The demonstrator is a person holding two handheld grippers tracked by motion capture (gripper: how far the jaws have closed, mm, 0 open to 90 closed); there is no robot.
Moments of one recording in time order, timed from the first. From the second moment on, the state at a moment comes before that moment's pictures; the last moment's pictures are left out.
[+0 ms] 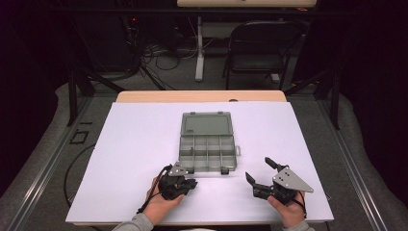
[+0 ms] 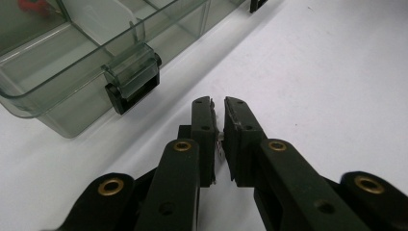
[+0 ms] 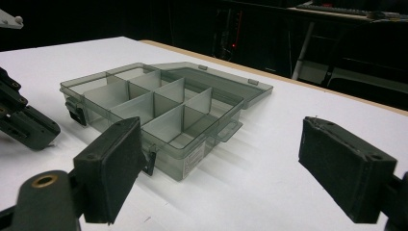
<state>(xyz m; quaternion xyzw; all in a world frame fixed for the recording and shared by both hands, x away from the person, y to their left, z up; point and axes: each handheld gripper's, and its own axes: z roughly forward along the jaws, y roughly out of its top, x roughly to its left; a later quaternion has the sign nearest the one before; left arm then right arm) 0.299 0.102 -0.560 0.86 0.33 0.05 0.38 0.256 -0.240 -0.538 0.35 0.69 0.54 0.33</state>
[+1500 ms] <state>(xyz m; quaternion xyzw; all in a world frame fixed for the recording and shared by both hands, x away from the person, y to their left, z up) 0.308 0.142 -0.518 0.80 0.36 0.08 0.47 0.257 -0.241 -0.538 0.35 0.69 0.53 0.33</state>
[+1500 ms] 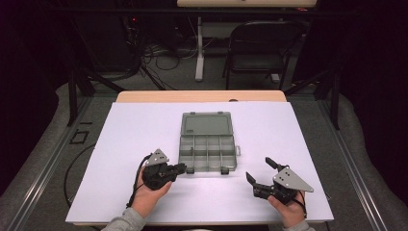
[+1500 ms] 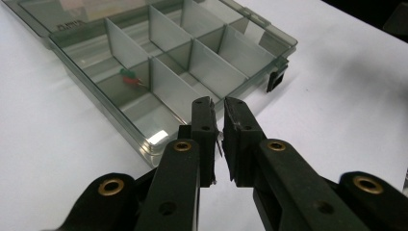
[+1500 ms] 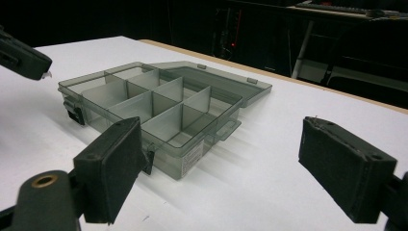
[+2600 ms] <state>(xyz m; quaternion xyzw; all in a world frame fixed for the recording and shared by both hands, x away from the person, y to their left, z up) 0.380 0.142 -0.481 0.78 0.40 0.08 0.47 0.255 -0.244 -0.539 0.36 0.69 0.53 0.33</state>
